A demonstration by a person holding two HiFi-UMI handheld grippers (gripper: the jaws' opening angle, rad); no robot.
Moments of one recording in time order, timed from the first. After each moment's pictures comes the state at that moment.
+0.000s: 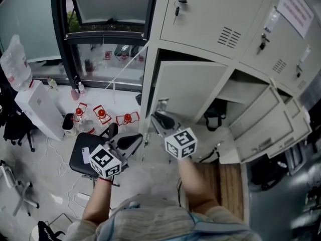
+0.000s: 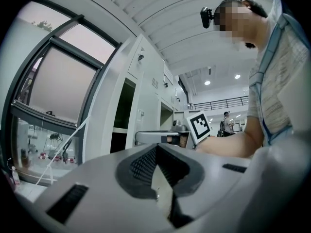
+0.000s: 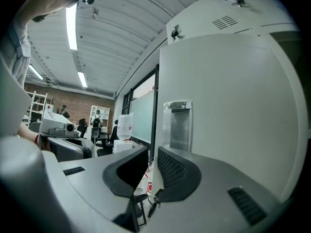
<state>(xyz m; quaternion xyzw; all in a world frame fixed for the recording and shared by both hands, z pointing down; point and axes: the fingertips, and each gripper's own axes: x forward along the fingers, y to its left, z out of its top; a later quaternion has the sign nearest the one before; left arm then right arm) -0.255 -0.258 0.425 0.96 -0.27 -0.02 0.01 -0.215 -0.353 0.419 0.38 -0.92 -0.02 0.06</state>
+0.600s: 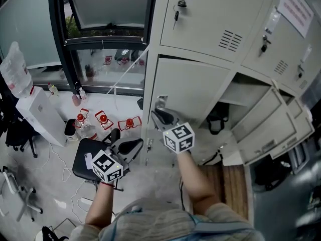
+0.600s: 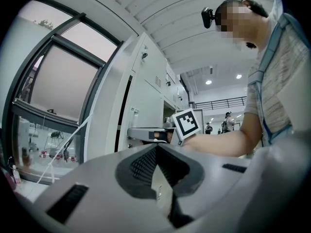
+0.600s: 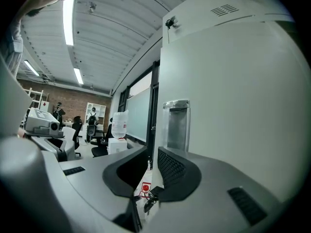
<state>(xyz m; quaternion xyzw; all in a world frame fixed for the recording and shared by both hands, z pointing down) -0.265 -0.271 0.434 0.96 -0.27 -0.02 0.02 -0.222 -0.402 0.422 0.40 -0.91 -0.02 0.07</state>
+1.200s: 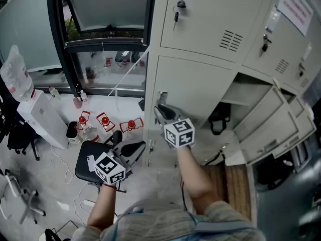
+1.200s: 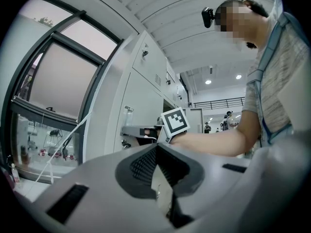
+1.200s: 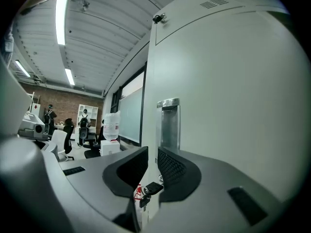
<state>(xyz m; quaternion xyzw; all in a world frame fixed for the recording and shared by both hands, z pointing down) -0.263 -0.271 0.439 0.96 -0.27 -0.01 0.03 -0.214 -0.437 0.423 0.43 -0.90 0.00 0.06</state>
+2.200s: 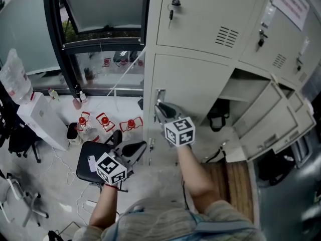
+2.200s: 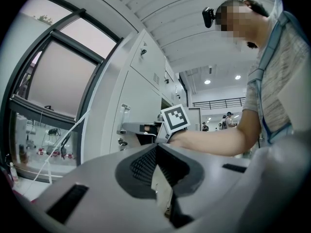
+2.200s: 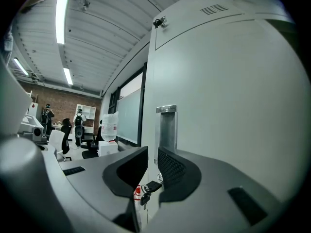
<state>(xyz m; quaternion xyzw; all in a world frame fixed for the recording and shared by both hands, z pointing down) -0.258 -0.264 0.444 0.97 -0.25 -0.01 0.03 -0.206 -0.429 0.418 0.45 -0.89 0.00 0.05</state>
